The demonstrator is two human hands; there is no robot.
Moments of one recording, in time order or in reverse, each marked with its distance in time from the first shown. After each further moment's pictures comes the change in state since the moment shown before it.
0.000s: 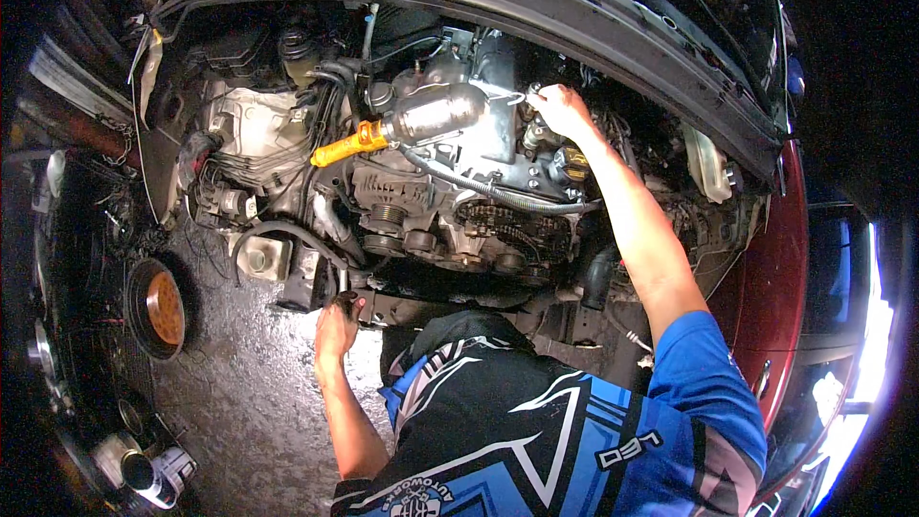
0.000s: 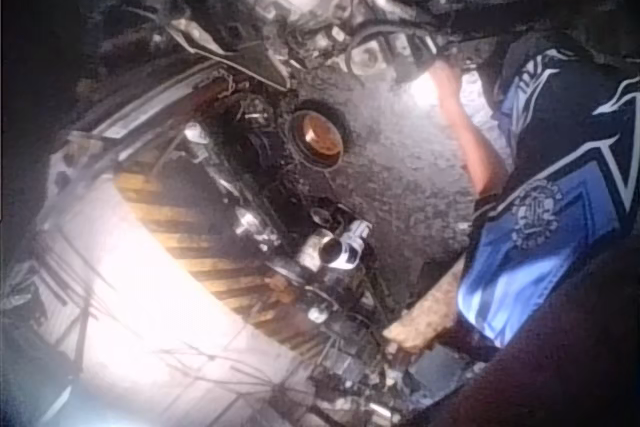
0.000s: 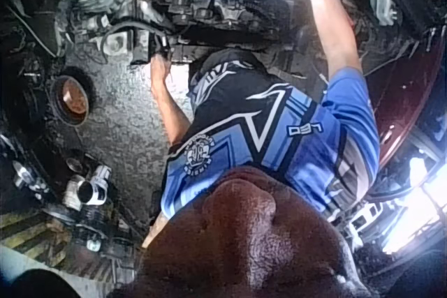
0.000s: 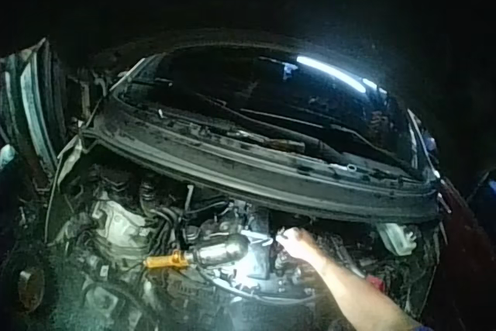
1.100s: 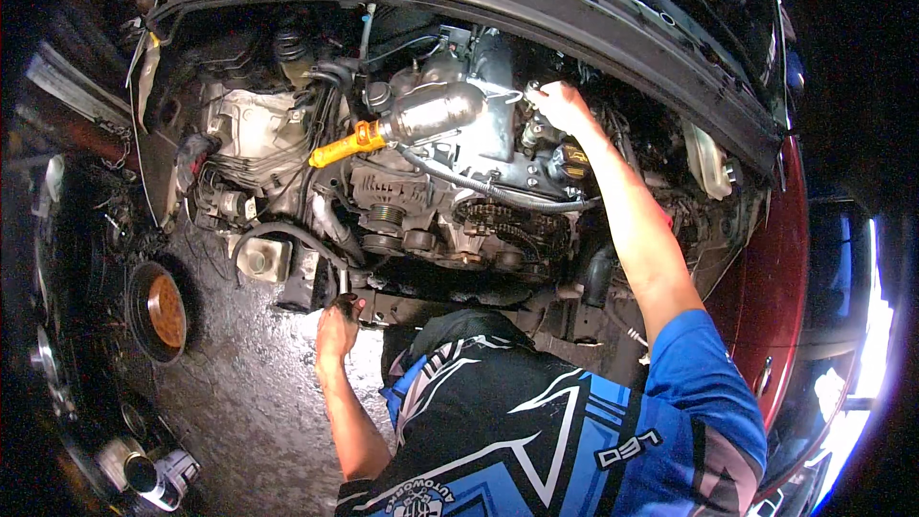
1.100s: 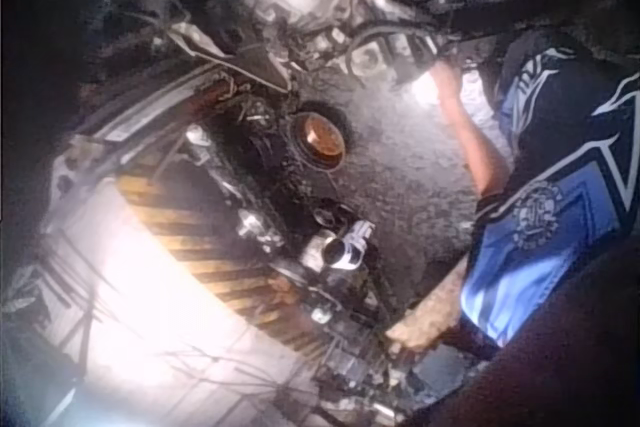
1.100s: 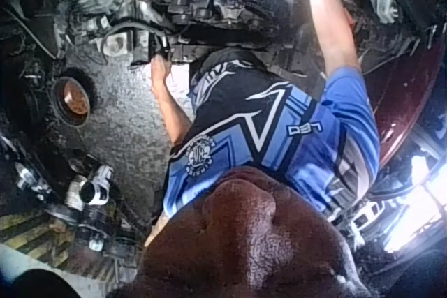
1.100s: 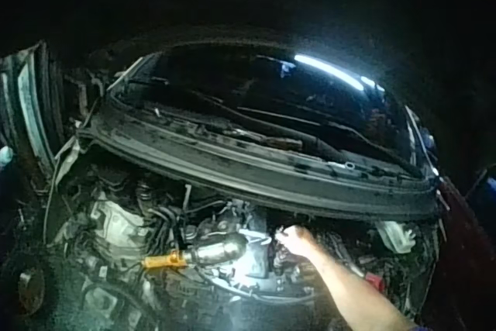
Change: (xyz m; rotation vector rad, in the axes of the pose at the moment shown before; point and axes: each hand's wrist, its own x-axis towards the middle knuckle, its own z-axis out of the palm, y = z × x) left_hand 0.000 0.000 0.001 0.026 -0.019 -0.067; right_hand 0.003 0.001 -0.007 0.099 -0.140 0.135
